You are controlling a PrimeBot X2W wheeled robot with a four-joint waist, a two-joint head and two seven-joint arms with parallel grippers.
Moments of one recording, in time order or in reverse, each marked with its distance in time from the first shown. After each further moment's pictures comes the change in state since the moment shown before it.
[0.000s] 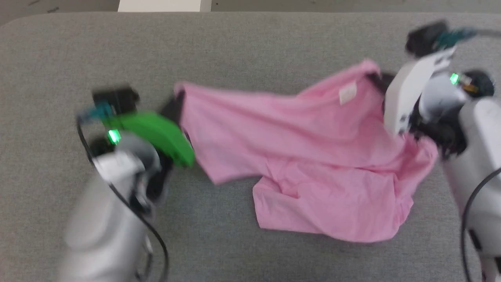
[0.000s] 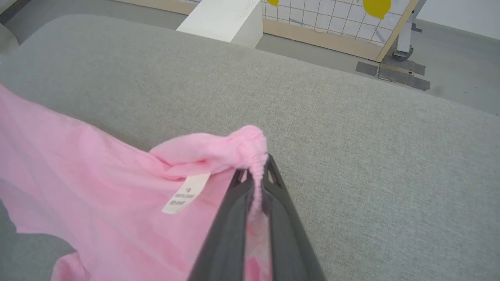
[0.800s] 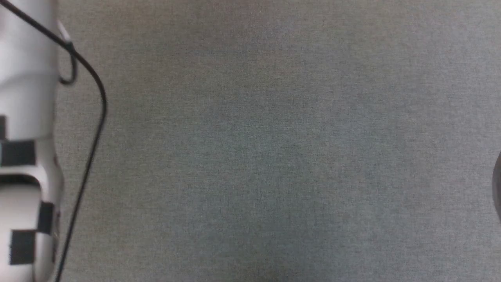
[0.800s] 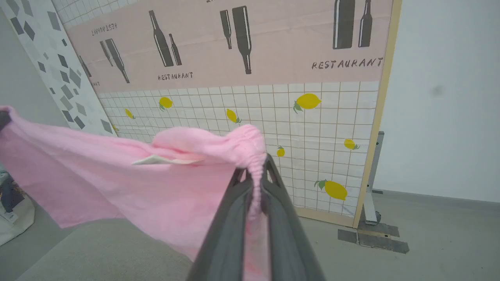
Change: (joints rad) left arm -0.924 0.083 0.005 0.349 0.169 -0.099 -0.200; right arm -0.673 0.125 -0.235 0.148 -0.052 0.000 -0.182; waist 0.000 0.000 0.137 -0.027
